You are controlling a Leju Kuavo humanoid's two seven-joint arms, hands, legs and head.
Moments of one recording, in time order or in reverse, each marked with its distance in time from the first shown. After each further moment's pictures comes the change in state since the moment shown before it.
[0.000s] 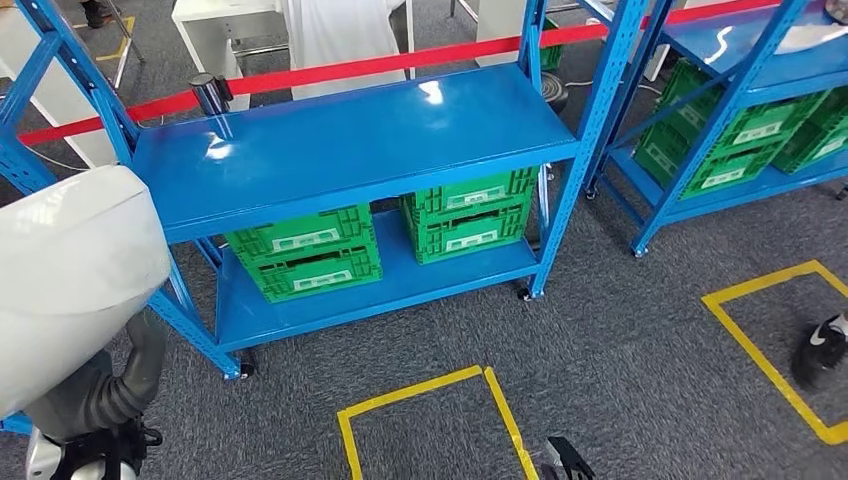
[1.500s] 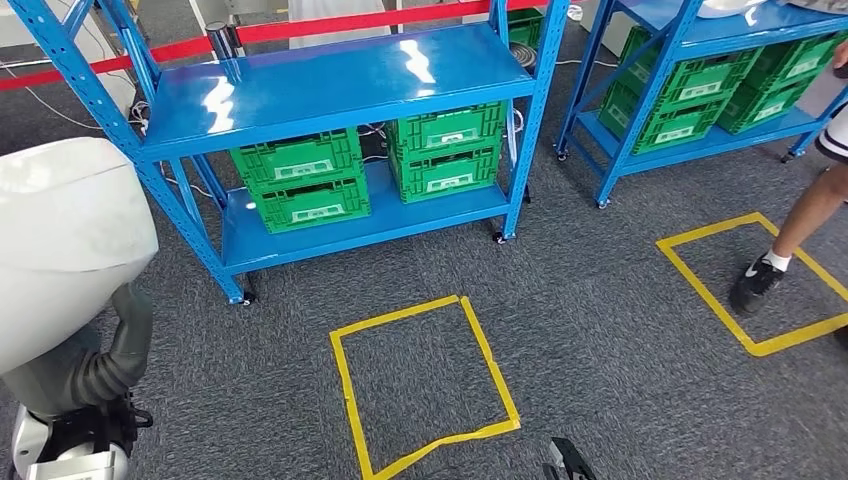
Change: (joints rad) left arm -0.060 -0.050 0.037 0.020 -0.018 -0.049 0.034; right arm 0.008 0.008 -0.042 0.000 -0.042 -0.015 -0.039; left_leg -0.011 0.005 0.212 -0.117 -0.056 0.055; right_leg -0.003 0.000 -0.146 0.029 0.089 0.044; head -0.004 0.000
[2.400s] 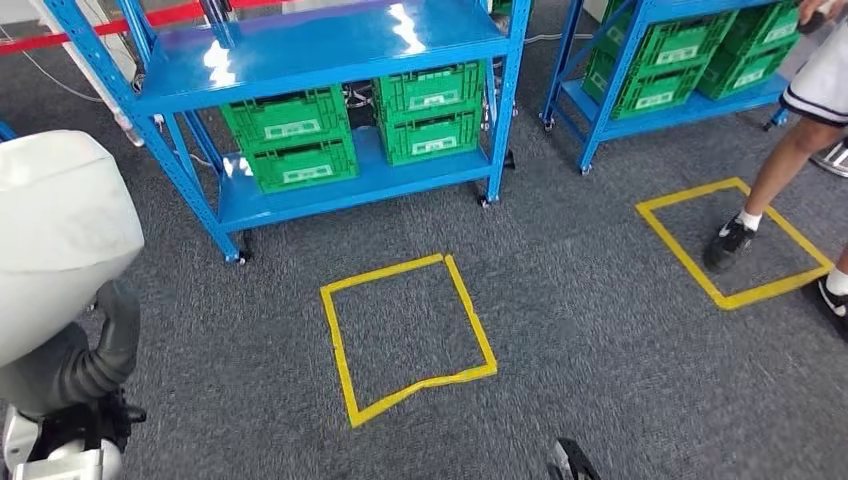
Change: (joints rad) left arm -0.002 0.026 0.015 -0.009 0.006 0.023 -0.005; right arm -0.001 0.012 -0.017 0.000 -0.005 0.001 -0.002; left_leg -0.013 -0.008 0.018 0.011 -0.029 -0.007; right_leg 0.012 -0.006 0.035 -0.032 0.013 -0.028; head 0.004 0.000
